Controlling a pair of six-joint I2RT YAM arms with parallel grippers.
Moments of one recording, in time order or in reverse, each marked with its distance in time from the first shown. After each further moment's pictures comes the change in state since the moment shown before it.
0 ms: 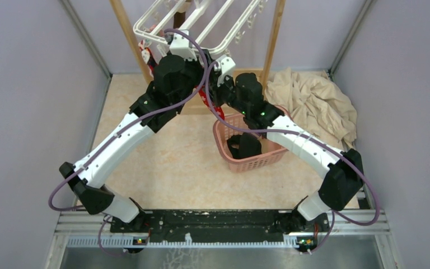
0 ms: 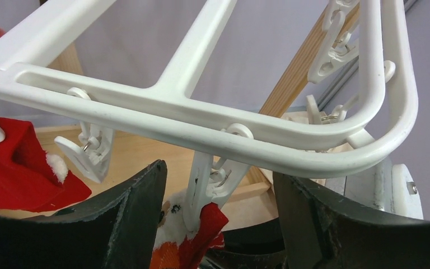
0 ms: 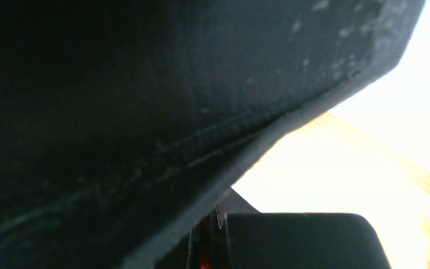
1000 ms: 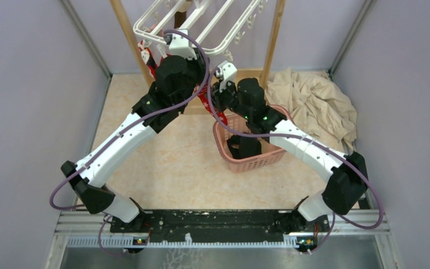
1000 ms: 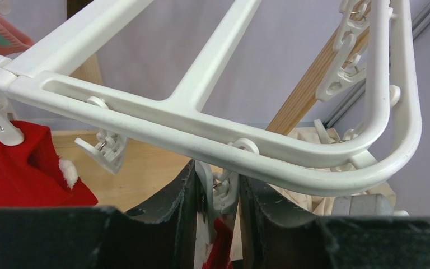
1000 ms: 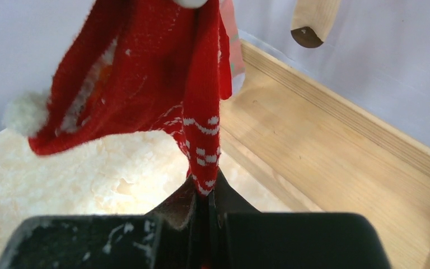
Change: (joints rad) left arm -0.018 0.013 -0.002 0.052 -0.098 0.020; right arm -0.003 -0.034 -0.062 -0.002 -0.011 -0.001
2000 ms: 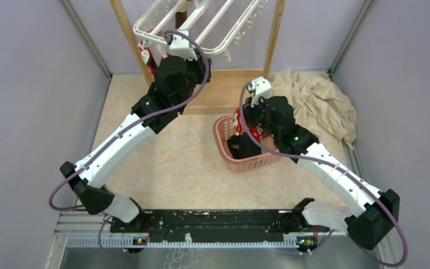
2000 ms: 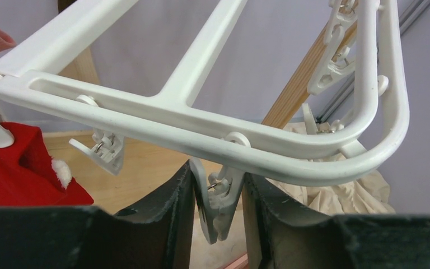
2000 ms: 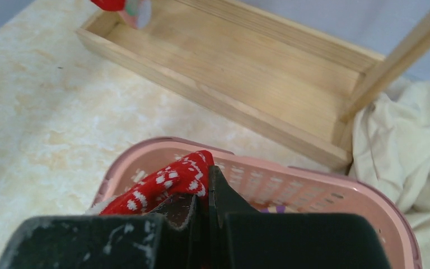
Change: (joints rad) left arm 0.000 -0.004 -0.002 -0.002 0.027 0.010; right arm -0.074 -0.359 -0.266 -0.212 0.187 0.001
